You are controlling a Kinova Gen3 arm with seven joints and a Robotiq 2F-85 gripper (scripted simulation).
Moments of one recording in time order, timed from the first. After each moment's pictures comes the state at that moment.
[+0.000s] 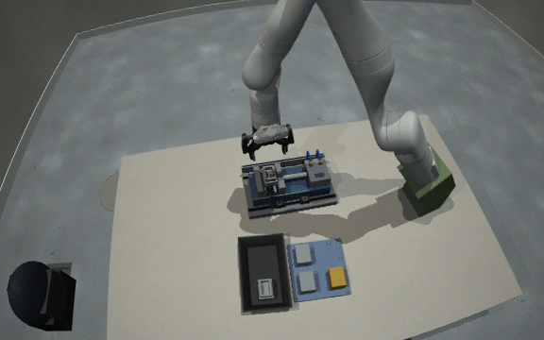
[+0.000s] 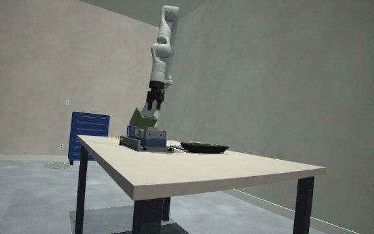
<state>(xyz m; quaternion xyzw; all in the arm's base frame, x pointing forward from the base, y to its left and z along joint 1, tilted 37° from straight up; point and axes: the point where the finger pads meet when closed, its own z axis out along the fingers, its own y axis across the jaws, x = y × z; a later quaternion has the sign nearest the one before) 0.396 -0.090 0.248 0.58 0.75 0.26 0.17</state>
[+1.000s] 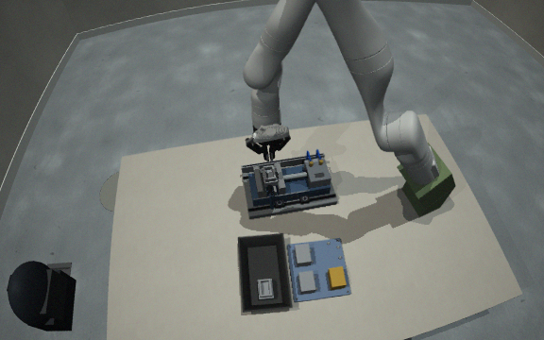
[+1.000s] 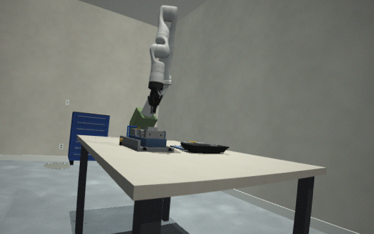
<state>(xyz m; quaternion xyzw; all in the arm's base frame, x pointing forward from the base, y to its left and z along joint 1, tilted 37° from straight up) 0.397 -0.089 0.245 0.59 0.74 0.27 0.16</state>
